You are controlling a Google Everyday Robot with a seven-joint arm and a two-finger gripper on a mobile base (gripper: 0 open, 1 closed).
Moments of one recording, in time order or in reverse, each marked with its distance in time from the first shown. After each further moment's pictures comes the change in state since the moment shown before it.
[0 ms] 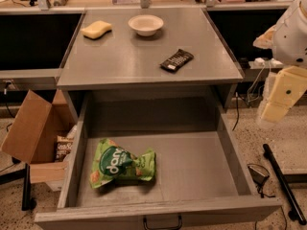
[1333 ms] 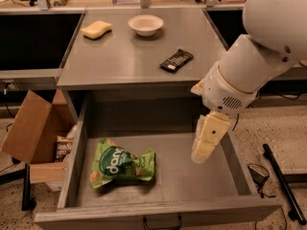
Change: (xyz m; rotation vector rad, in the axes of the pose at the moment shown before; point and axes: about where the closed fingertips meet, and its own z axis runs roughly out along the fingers) arm -0.080 0.059 0.115 -0.228 -0.178 -0.040
